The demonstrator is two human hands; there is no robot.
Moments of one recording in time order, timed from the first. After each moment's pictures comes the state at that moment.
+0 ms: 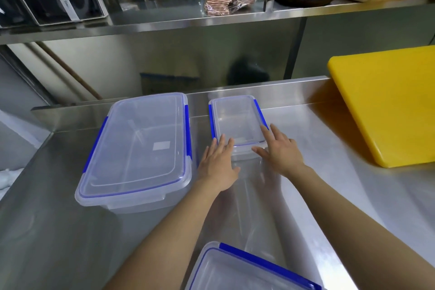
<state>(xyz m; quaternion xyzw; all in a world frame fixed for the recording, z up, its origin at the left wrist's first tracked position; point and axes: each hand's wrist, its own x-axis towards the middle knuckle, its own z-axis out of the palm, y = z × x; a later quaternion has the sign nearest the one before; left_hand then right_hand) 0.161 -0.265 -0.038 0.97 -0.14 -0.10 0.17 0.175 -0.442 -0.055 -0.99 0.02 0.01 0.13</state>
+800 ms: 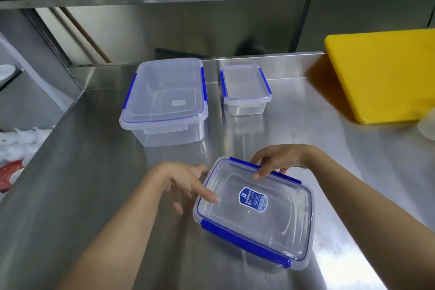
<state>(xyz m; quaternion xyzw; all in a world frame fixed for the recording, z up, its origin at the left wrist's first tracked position) -0.001 -0.151 -0.003 0.79 0.00 -0.53 0.31 0.024 -0.408 -0.012 -0.83 -0.07 0.45 0.32</state>
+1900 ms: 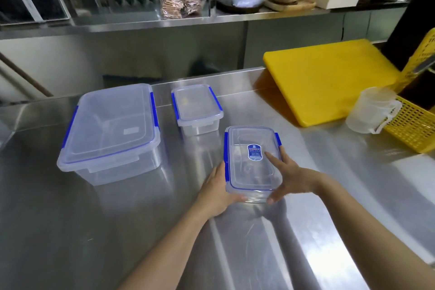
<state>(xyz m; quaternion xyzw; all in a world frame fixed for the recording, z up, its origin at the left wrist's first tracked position) -0.012 -0.291 -0.049 0.85 -0.20 -0.16 0.46 -0.043 -0.508 -0.021 -0.94 0.04 0.23 0.25</state>
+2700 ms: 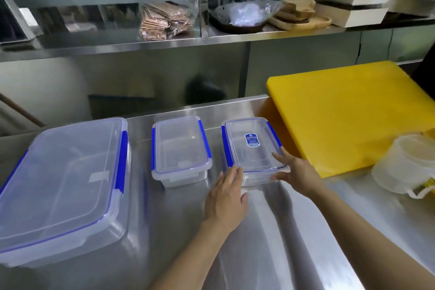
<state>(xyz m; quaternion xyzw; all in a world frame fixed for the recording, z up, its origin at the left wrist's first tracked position) 0.123 -0.402 -0.064 0.94 -0.24 -0.01 0.23 0.120 -0.608 -0.034 -0.96 0.08 0.01 0.26</state>
